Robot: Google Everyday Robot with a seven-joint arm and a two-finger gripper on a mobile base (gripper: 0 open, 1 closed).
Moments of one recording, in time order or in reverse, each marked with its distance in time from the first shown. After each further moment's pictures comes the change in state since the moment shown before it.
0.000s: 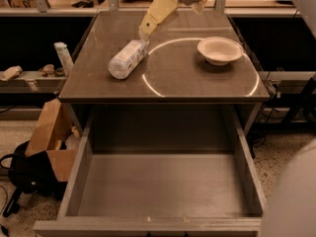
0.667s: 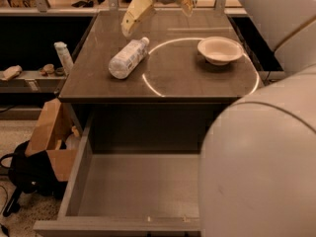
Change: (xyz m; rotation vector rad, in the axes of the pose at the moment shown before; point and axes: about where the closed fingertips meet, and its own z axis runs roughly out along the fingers) arm -0.033 -0.004 0.029 0.064 0.097 0.169
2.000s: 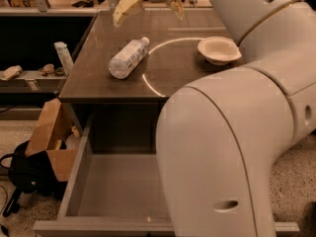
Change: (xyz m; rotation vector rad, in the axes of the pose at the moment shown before) arm -0.050 -0.006 0.031 -0.018 -0.031 0.189
